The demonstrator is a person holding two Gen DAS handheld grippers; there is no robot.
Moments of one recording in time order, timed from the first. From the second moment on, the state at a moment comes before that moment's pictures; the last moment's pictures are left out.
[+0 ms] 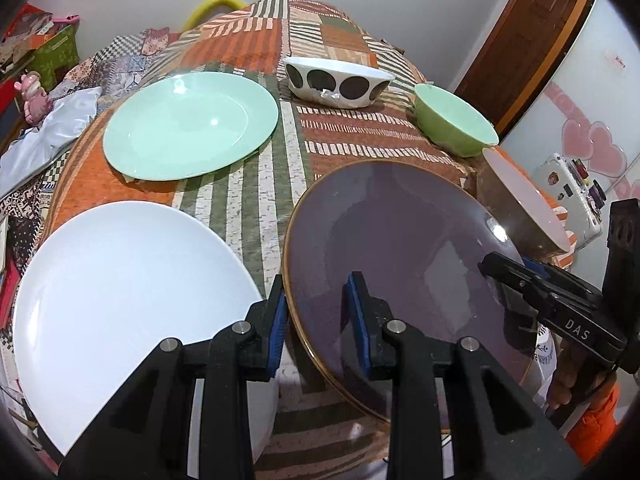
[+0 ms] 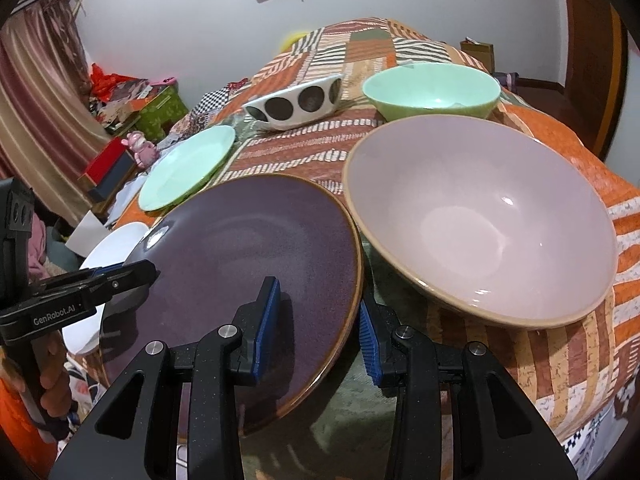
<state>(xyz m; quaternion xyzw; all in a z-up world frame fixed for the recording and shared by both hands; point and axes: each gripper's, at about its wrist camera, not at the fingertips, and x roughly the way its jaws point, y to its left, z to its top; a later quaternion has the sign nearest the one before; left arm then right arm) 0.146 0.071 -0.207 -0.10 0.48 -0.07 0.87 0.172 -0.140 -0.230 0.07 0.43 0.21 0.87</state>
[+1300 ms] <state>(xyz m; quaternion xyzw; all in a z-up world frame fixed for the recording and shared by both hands) 0.093 0.097 -0.156 -0.08 0.42 0.00 0.90 0.139 -0.134 -0.189 0.04 0.39 0.25 0.89</state>
